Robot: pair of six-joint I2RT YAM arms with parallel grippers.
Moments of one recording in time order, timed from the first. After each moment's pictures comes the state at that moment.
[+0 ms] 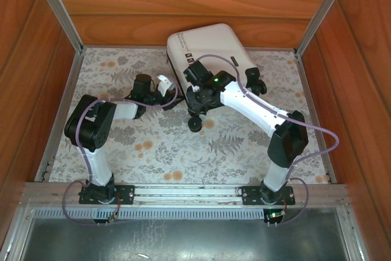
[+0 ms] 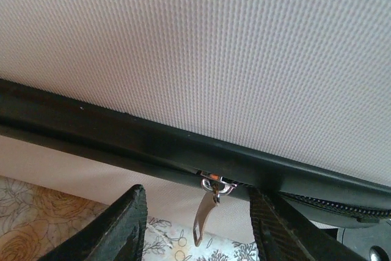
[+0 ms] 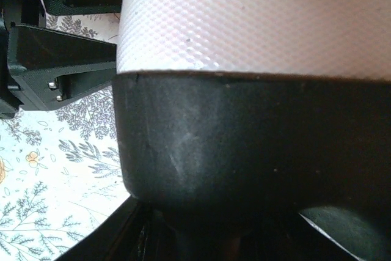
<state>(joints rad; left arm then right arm) -0.39 1.87 0.88 0.50 0.72 0.11 0.80 1.77 1.61 -0.97 0.14 0.26</state>
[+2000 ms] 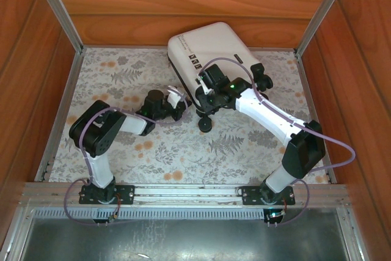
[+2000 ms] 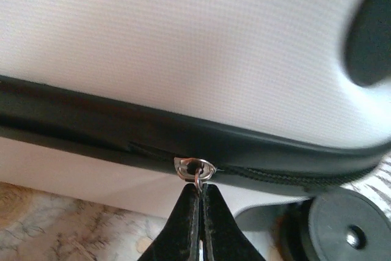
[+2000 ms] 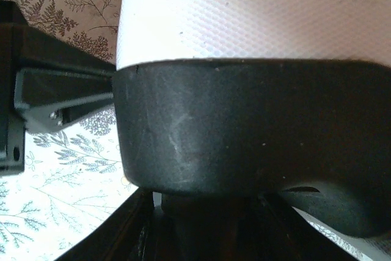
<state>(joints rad) -0.59 1.83 0.70 0.79 0.44 0.00 0.74 1.60 1.40 -0.84 0.11 0.13</state>
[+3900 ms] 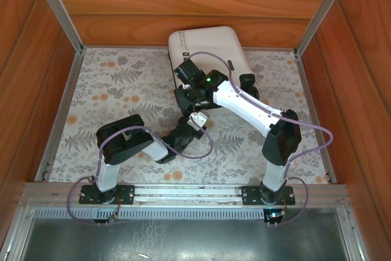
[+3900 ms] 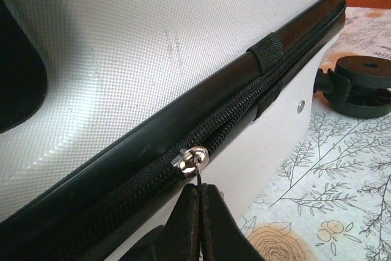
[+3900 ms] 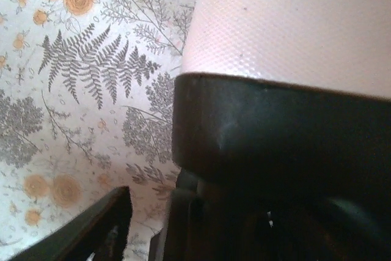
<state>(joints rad) -1.07 1.97 0.65 1.16 -0.45 0.13 0.87 1.81 1.72 -0.96 0.13 0.35</state>
